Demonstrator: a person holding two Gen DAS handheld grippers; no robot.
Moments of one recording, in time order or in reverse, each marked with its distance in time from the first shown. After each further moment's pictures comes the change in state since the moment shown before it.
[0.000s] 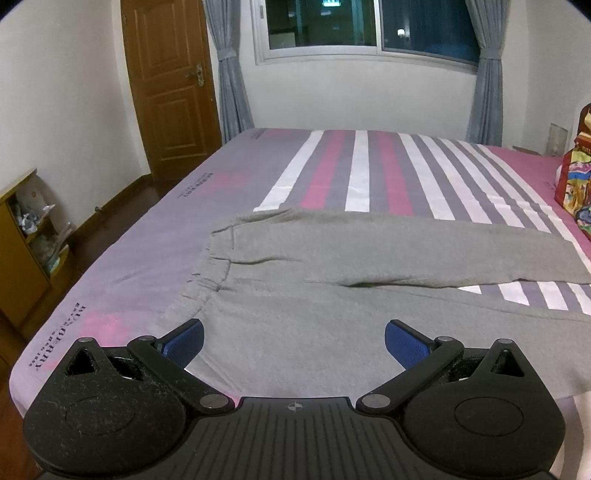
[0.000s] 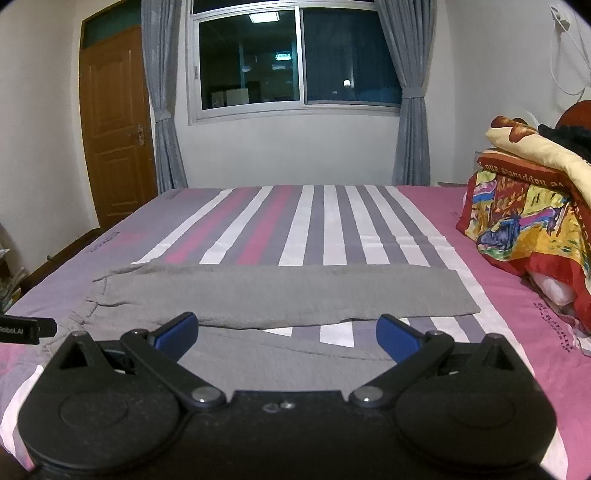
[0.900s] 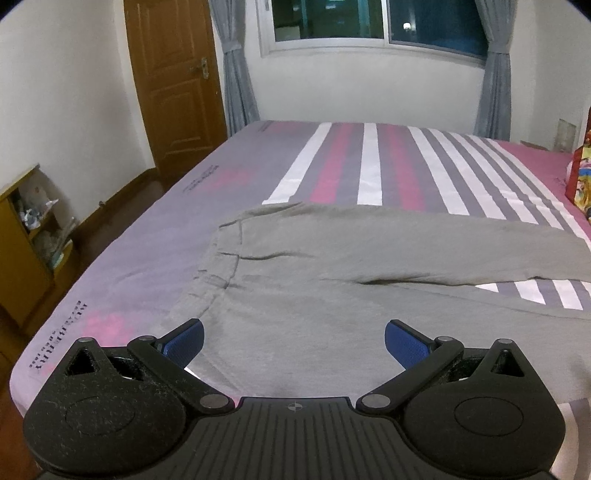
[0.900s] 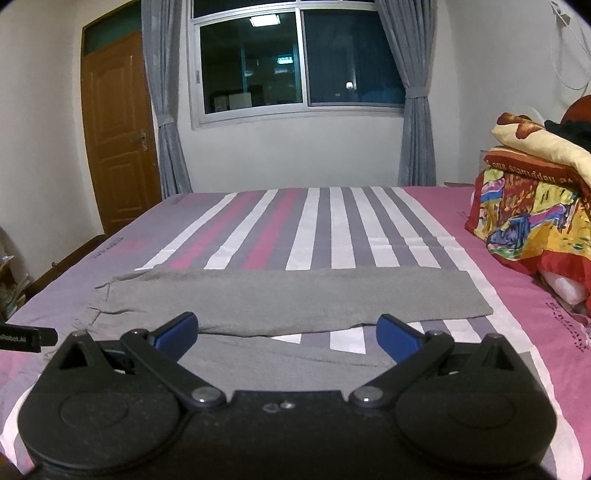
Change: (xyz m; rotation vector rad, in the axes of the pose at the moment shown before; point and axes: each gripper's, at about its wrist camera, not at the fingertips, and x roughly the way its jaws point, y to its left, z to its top) left arm 0.026 0.011 0.004 -0.004 0.024 0.014; right arm 0.019 -0.001 -0.004 0.012 -0.016 0.026
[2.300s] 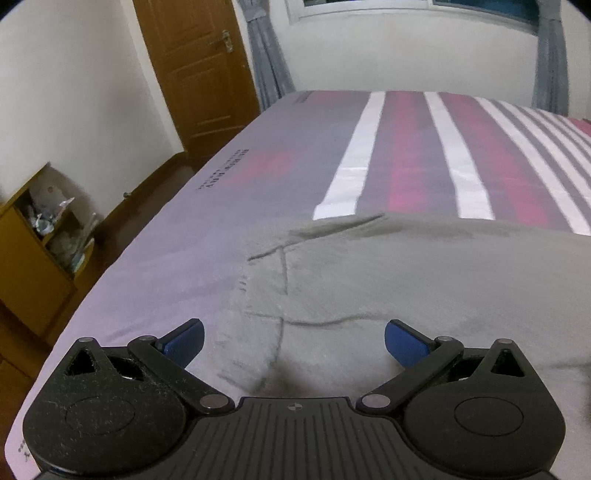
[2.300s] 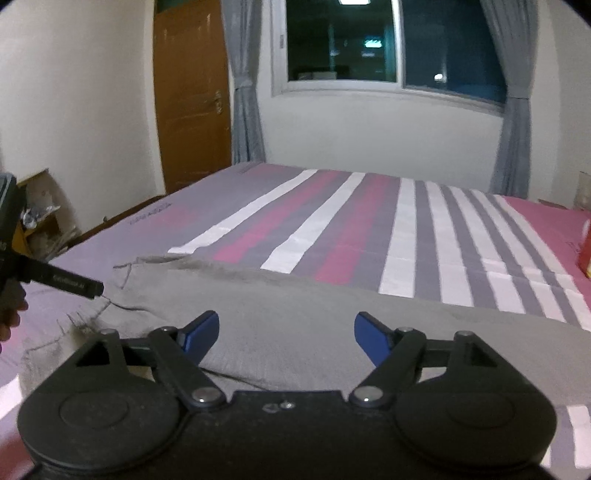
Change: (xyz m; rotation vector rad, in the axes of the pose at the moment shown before) left arm 0.218 0.029 0.090 0.028 0.089 0.162; right arm 0.193 0.063 0.031 -0.178 0.079 0.228
